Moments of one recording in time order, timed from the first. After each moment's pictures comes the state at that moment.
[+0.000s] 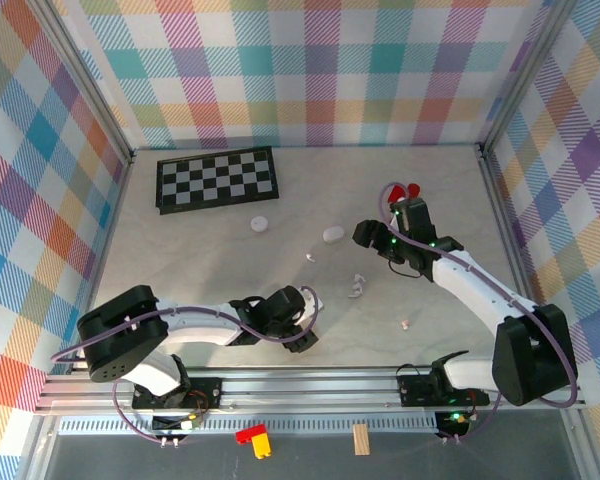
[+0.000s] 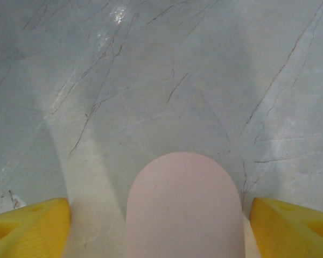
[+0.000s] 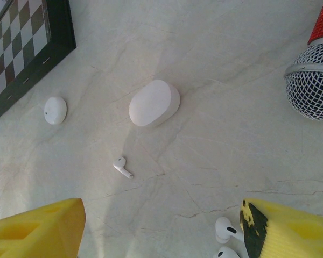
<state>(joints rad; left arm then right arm) -1.06 1.50 0.57 0.00 -0.06 -0.05 0.36 1.29 0.83 -0.32 -0.21 0.70</state>
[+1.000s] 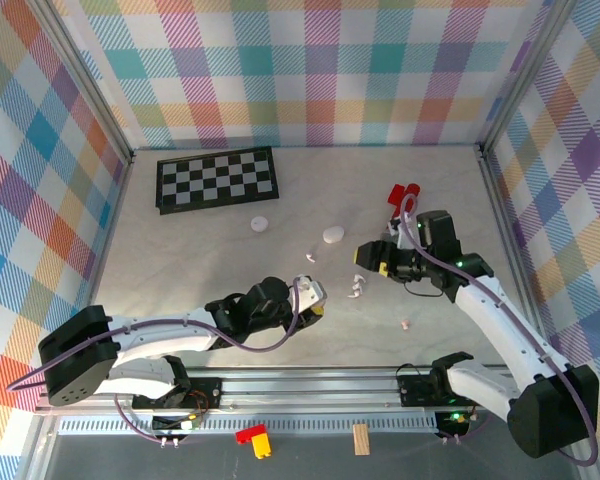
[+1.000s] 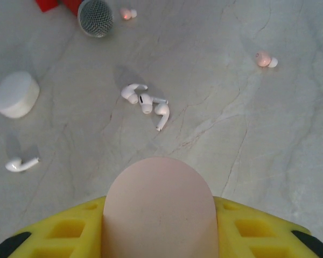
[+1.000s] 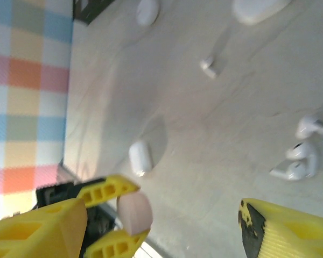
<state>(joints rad) -1.06 1.25 0.55 0.16 -0.04 0.13 0.32 1.02 0.77 -0.56 -0.66 0.58</state>
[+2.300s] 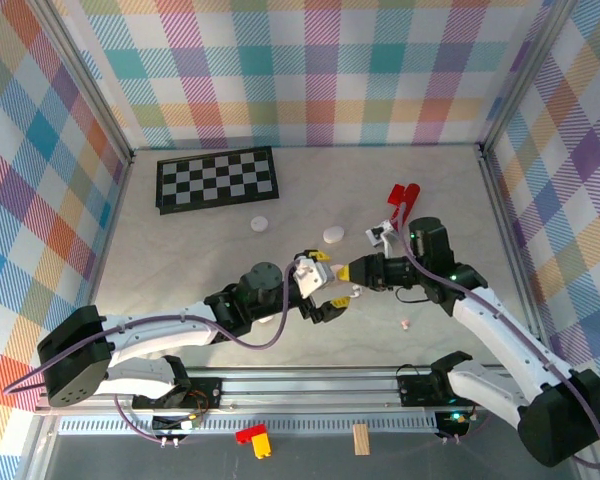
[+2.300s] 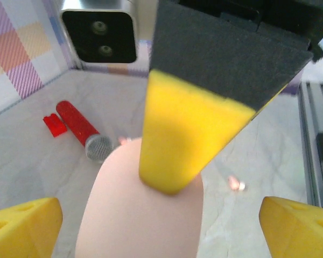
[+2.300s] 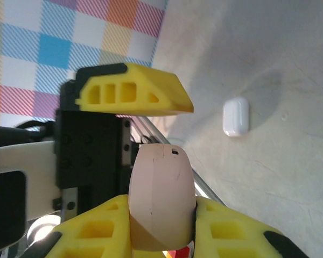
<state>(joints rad) -1.04 1.24 0.62 0.45 0.08 0.10 0.41 0.96 0.70 -0.31 -0.95 0.72</state>
